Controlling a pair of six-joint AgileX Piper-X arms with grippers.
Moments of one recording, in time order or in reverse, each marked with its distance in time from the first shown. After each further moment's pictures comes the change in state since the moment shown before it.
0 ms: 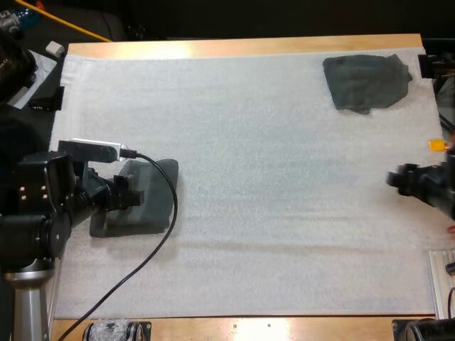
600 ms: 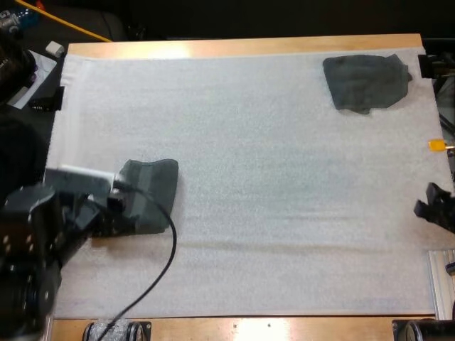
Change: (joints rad) left arm -0.019 -0.178 0.000 0.022 -0.012 0.017; right arm -0.080 -0.280 0.000 0.105 0.007 -0.086
